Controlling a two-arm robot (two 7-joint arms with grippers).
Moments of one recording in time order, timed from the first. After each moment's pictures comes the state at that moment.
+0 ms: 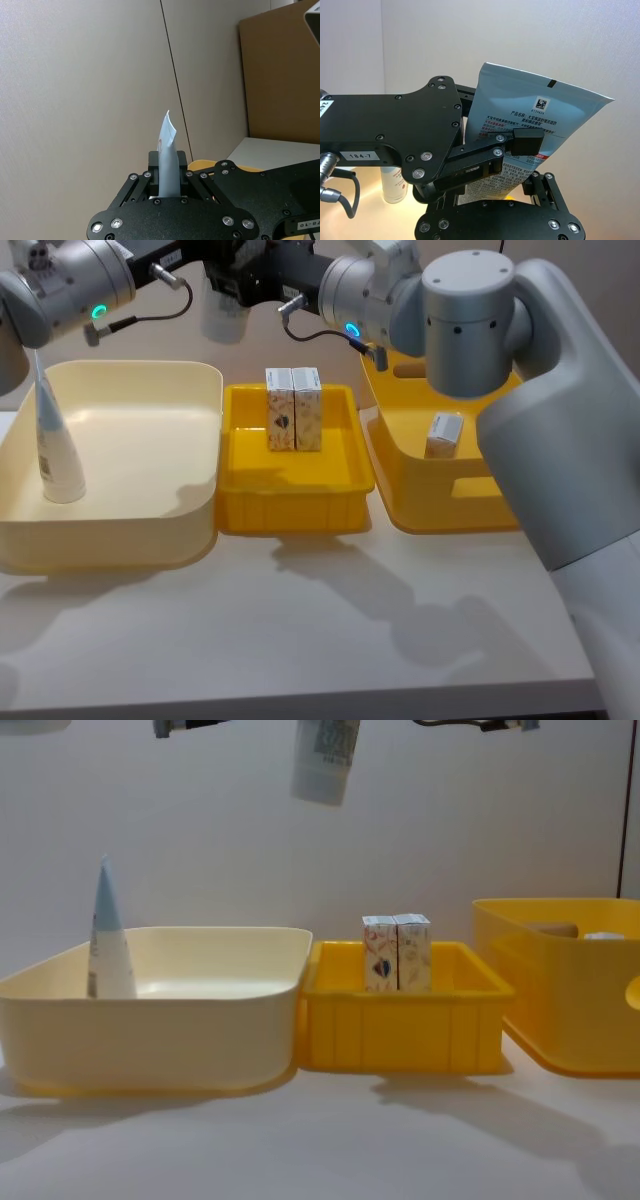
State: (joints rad) left arm -1.00 0.20 0.48 -1.06 -0.47 0.06 -0.59; right arm 0.88 0.09 -0.43 -1.30 0.15 0.56 0.36
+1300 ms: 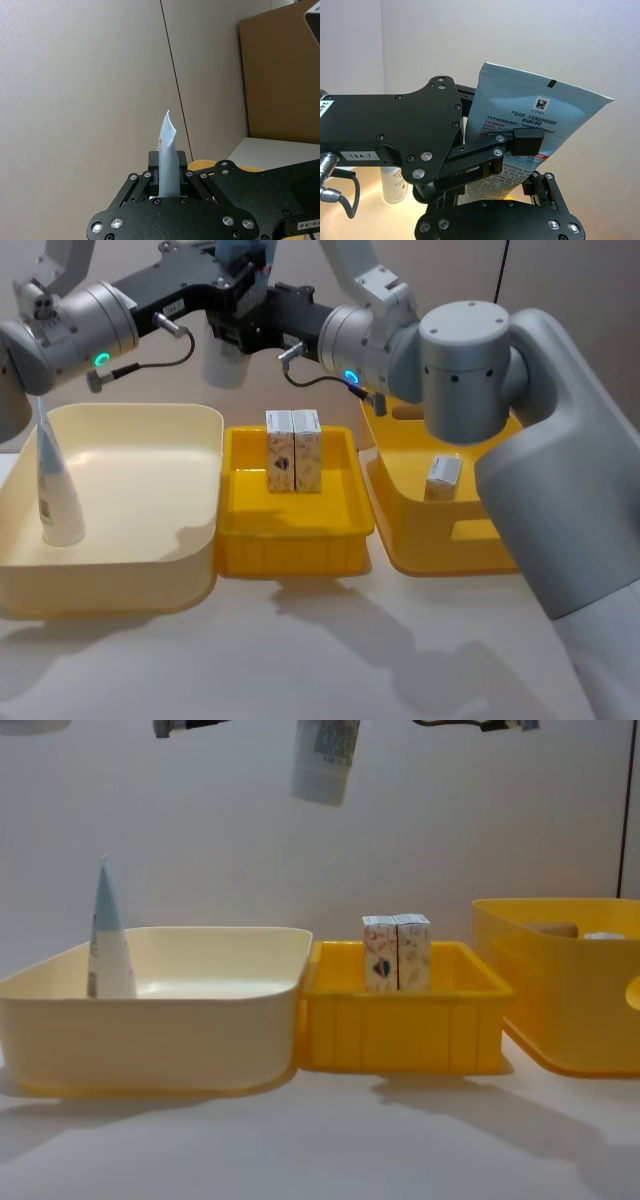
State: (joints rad) left arm -1.00 0.20 0.48 -1.06 -0.47 0.06 -0.59; right arm 0.88 0.09 -0.43 -1.30 0.15 0.56 0.36
